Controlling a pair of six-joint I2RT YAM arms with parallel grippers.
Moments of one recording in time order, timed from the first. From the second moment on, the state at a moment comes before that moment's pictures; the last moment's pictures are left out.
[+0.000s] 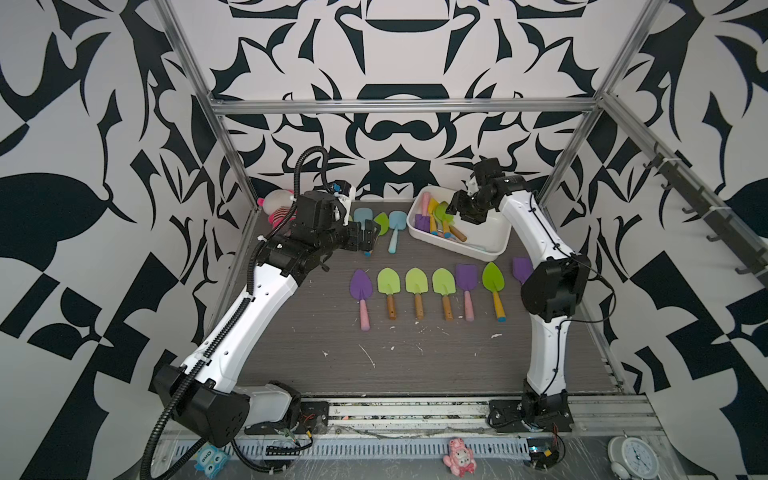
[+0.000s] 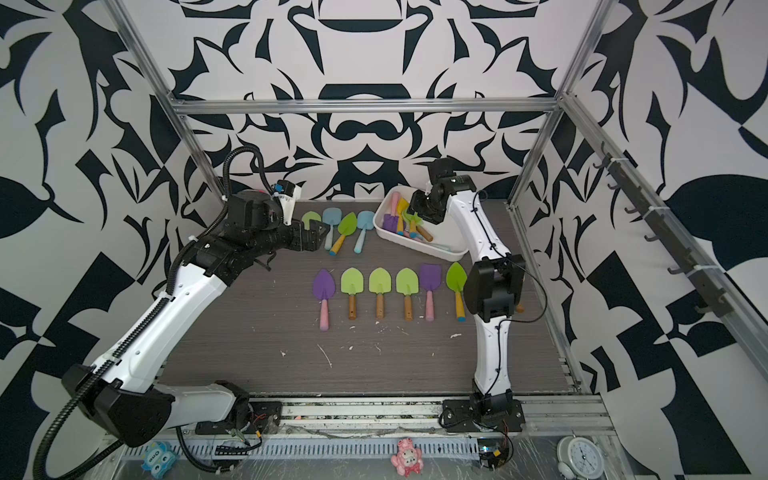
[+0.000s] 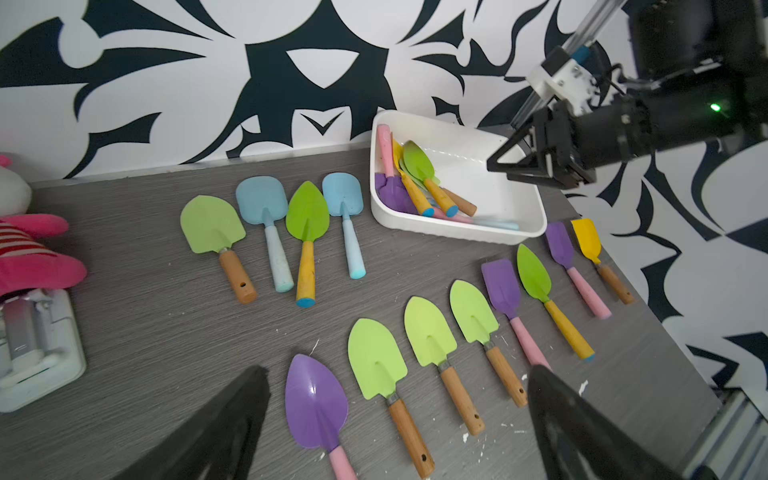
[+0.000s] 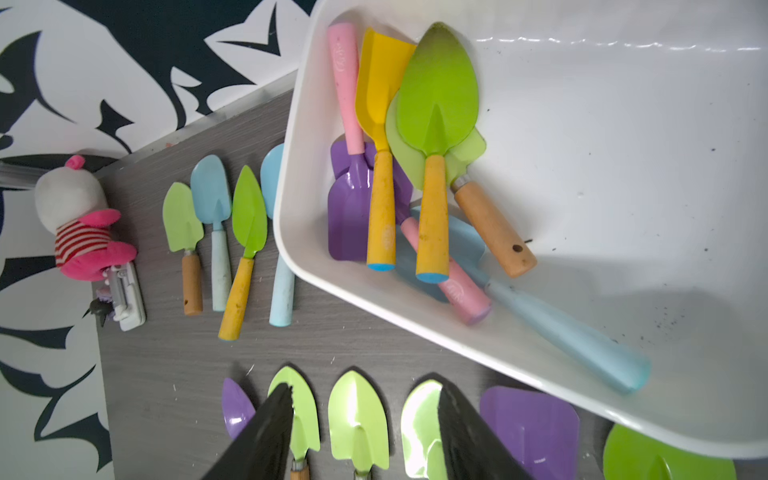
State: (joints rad) left arm -0.46 1.31 1.42 -0.64 0.17 -0.19; right arm 0.19 2.19 2.27 -1.08 -0.23 0.51
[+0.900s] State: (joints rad) left arm -0.43 1.16 1.30 -0.72 0.09 -0.14; right arm 0.17 2.57 2.52 -1.10 -0.27 0.51
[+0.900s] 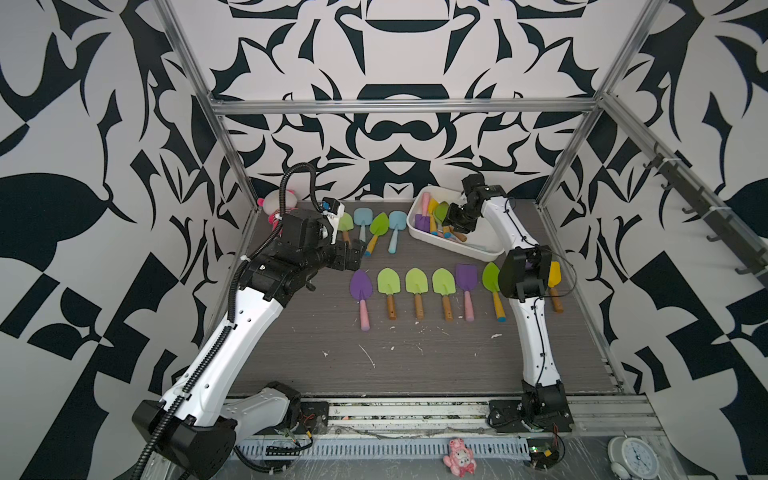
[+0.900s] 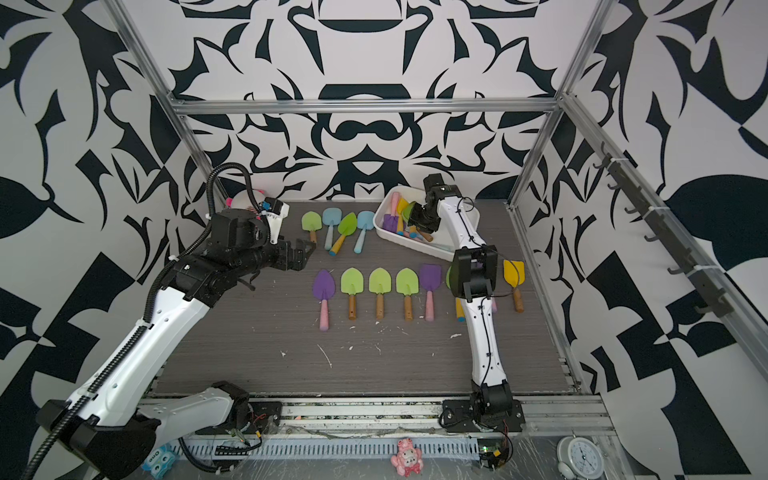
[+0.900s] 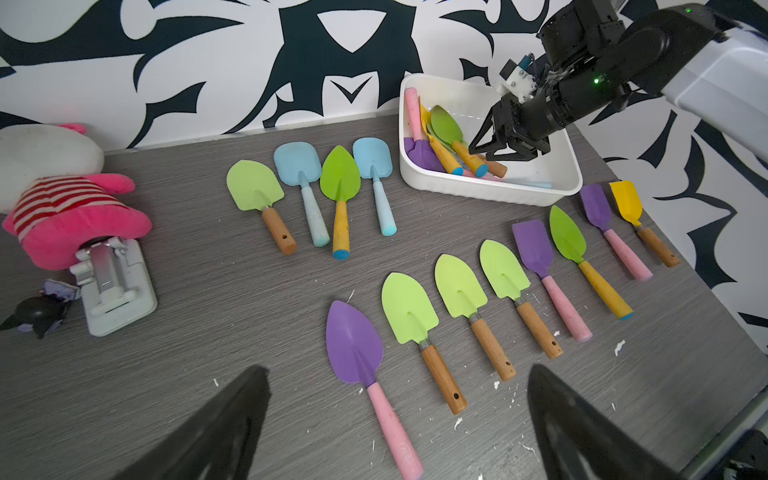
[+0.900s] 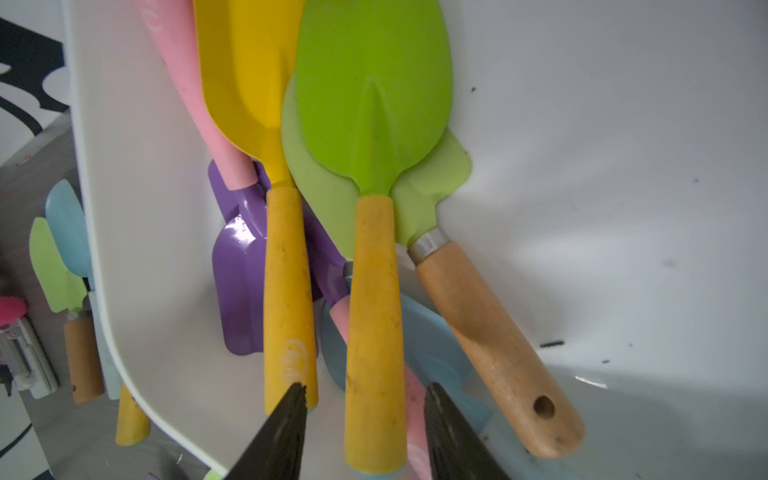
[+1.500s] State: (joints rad) left arm -0.38 1.13 1.30 -0.74 0.07 -0.16; right arm 0.17 2.60 2.49 -1.07 -0.28 0.52
